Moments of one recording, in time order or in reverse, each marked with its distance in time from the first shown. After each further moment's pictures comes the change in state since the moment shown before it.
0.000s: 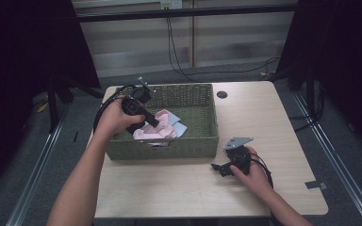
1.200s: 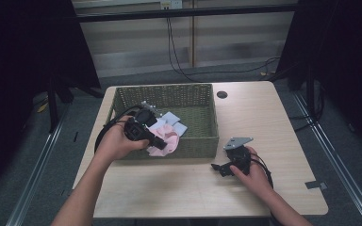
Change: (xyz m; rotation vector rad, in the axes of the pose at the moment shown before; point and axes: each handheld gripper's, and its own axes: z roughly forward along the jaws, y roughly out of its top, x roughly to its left) left arm -0.059 -0.038 0.013 -0.003 -0.095 0.140; right arm 0.000 0.000 0.000 0.004 0.001 0.001
